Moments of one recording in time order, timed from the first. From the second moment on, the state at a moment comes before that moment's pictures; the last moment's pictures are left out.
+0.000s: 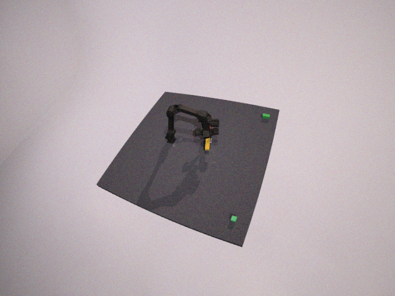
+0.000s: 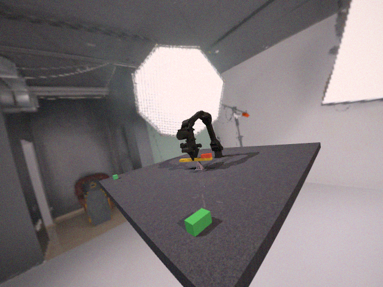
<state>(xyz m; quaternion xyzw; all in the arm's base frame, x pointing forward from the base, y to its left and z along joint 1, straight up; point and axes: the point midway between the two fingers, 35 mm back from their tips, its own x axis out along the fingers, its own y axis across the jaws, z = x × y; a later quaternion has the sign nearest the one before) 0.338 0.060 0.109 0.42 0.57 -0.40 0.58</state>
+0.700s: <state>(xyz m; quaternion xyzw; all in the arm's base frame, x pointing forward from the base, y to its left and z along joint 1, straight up) 0.338 0.060 0.109 0.42 0.57 -0.40 0.58</state>
